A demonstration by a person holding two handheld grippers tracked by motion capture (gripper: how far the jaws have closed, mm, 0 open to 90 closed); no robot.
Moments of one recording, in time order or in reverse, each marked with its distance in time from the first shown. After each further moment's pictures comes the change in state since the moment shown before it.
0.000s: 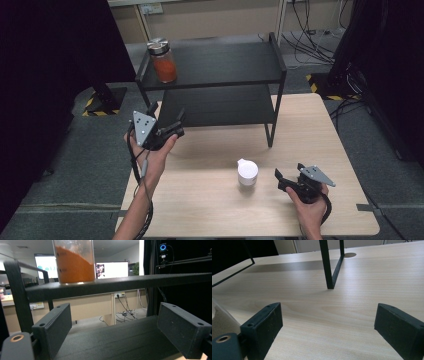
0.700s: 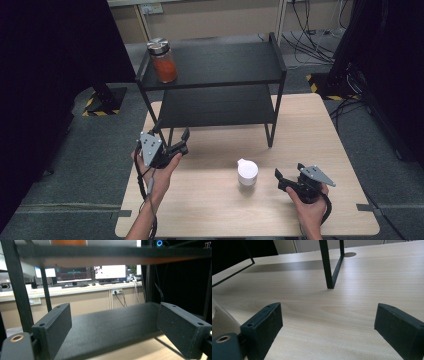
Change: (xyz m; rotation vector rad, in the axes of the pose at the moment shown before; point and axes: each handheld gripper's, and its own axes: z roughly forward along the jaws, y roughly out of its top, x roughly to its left) left arm -0.008 -0.053 -0.022 0.012 -0.015 0.000; right arm 0.000 0.001 0.000 0.003 0.000 0.003
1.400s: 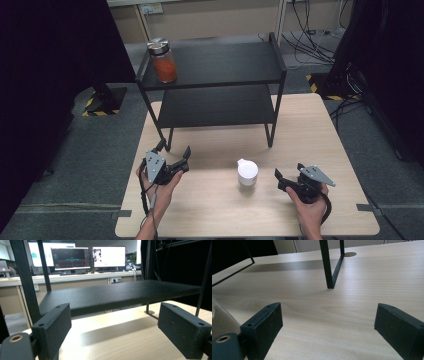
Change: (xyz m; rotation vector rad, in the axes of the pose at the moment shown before) left arm 0.000 -0.047 -0.021 0.071 -0.004 -0.017; right arm 0.000 0.000 0.000 0.001 0.000 -0.003
